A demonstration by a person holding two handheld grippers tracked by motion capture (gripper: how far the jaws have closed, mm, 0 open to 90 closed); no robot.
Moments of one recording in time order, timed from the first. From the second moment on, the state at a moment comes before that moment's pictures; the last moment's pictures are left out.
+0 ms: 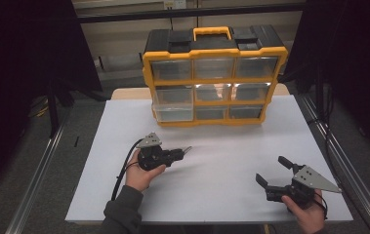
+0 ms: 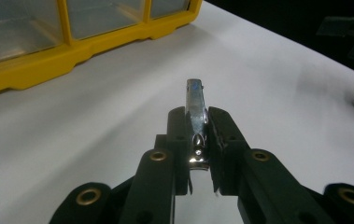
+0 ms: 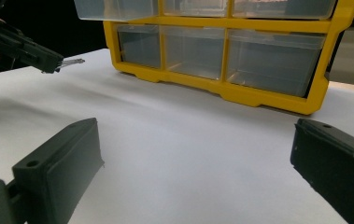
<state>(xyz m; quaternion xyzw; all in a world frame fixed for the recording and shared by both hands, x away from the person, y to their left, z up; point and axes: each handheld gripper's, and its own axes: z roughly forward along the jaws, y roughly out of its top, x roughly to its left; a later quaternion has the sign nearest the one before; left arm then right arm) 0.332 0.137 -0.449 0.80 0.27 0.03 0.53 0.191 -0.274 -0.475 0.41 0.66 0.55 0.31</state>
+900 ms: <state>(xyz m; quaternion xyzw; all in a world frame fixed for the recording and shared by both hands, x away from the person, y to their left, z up) 0.332 0.141 -0.423 0.77 0.28 0.05 0.57 0.191 -0.274 -0.475 0.41 0.66 0.55 0.31</state>
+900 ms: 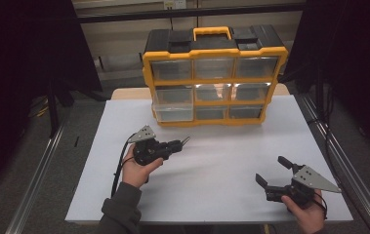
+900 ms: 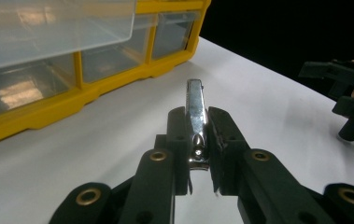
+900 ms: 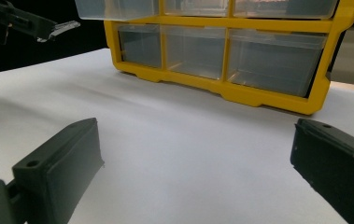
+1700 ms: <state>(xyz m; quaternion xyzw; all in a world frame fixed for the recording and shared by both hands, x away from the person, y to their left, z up) 0.335 0.145 -0.401 0.74 0.29 0.08 0.60 0.191 -0.273 -0.475 0.41 0.66 0.55 0.31</state>
